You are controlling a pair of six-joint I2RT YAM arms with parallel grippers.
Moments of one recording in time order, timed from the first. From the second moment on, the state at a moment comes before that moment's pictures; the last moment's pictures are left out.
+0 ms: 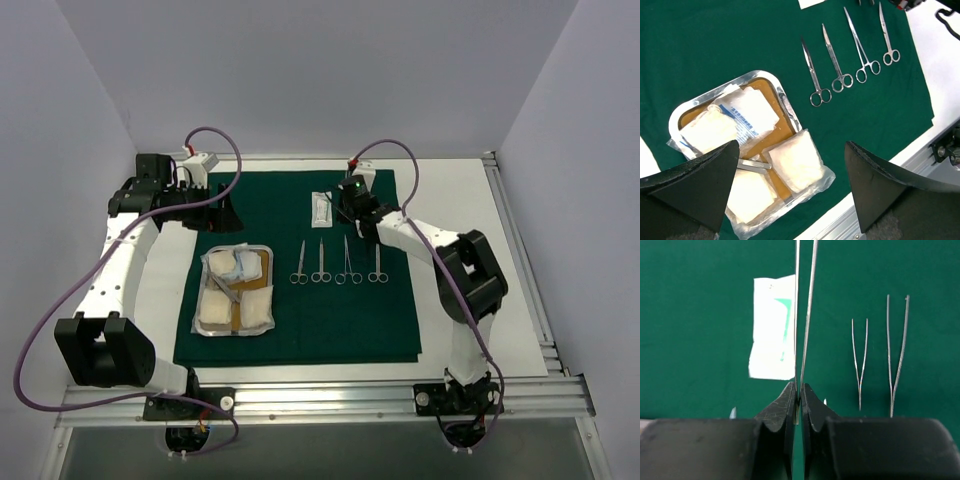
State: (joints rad) left arm -0.02 1.45 1.43 -0.86 0.59 0.06; right arm 0.55 1.89 1.30 -0.03 0.29 0.49
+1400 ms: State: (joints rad) left arm -0.02 1.47 1.42 -0.86 0.58 0.07; right arm 0.53 2.15 1.49 -0.25 0.29 0.37
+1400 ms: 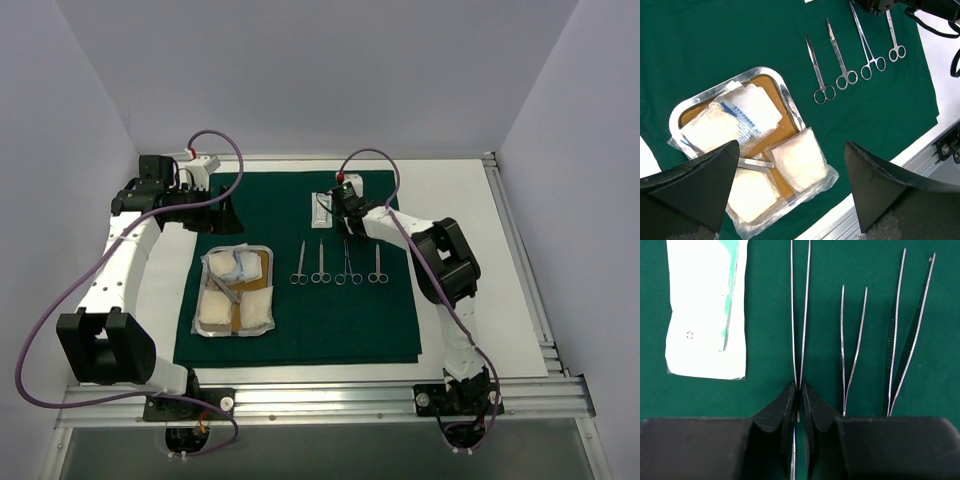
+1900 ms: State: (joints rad) left arm -0.02 1.47 1.42 -0.86 0.58 0.08; right arm 0.51 2.15 1.50 -0.25 0.29 0.36
